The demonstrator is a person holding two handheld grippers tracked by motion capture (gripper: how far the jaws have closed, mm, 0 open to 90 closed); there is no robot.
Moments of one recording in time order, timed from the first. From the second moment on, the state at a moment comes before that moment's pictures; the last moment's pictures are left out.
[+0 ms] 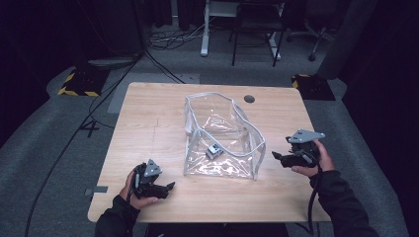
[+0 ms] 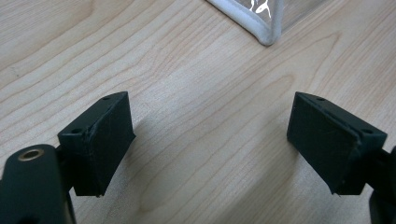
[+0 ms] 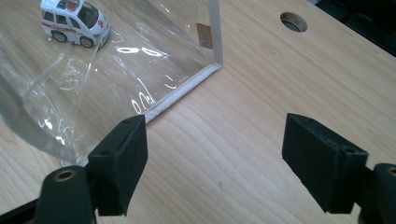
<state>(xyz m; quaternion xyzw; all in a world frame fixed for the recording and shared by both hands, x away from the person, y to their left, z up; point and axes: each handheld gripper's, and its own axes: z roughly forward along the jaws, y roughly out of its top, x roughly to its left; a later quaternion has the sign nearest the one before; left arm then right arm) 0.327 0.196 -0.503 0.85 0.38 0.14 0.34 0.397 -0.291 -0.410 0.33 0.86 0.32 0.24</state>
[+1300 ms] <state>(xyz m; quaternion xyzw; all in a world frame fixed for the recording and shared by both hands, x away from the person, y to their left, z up) 0.327 0.196 -0.503 0.85 0.38 0.14 0.34 0.372 -0.319 -0.456 0.34 0.86 0.31 0.22</state>
